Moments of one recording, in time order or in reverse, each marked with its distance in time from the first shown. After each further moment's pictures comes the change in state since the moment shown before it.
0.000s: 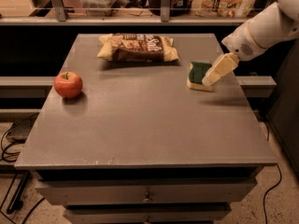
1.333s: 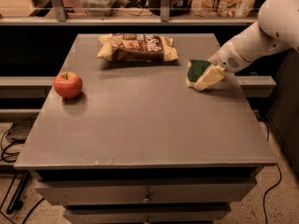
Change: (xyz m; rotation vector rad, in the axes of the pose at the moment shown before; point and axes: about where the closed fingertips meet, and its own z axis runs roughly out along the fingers) arm 0.017 0.004 0.051 -0.042 0.014 0.029
